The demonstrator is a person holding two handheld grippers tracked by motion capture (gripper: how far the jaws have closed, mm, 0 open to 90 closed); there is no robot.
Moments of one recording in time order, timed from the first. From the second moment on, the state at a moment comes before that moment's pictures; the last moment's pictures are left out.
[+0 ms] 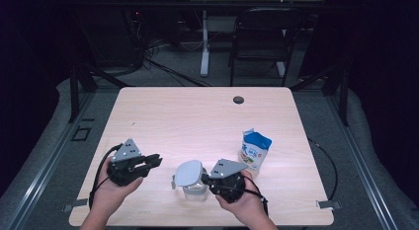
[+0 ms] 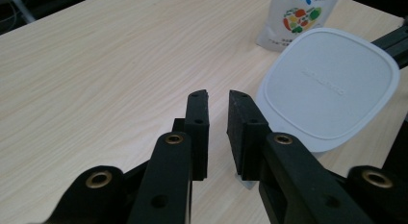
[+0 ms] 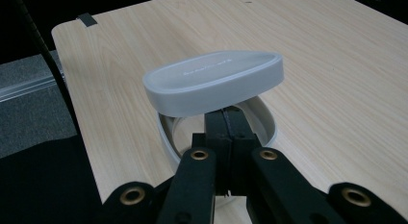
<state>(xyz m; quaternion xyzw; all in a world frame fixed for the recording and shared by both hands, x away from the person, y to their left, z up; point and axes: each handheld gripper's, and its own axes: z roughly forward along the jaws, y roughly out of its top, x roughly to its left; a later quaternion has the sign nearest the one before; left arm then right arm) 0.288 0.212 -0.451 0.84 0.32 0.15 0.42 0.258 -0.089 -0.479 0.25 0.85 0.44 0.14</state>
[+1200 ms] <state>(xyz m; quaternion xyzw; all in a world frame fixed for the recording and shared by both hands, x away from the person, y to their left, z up) 0.291 0.238 -0.461 0.82 0.35 0.14 0.44 0.273 -0.061 -0.457 0.23 0.86 0.44 0.14</state>
